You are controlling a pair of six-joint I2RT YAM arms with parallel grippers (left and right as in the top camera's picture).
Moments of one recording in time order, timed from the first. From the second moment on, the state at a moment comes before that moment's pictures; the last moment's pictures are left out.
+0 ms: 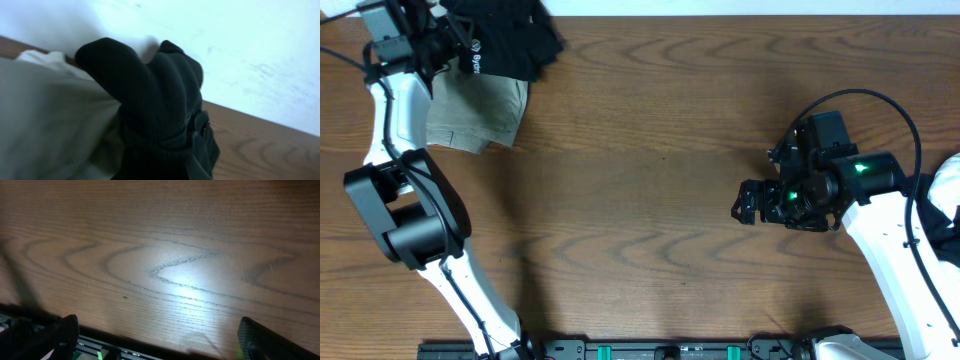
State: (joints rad) left arm 0.35 2.19 1.84 -0.23 0.56 -0.27; right arm 0.20 1.33 1.14 -1.22 -0.29 0.28
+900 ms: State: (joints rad) left arm 0.49 2.19 1.84 -0.38 0.43 -0.41; right arm 0.20 1.33 1.14 -1.22 -0.29 0.28
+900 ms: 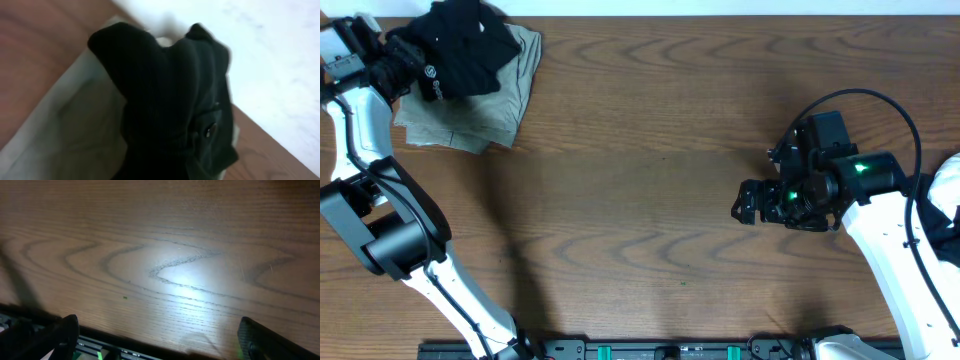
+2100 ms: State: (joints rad) left arm 0.49 2.21 1.84 -0.65 0.21 -0.71; right arm 0.20 1.33 1.14 -1.25 -0.29 0.28
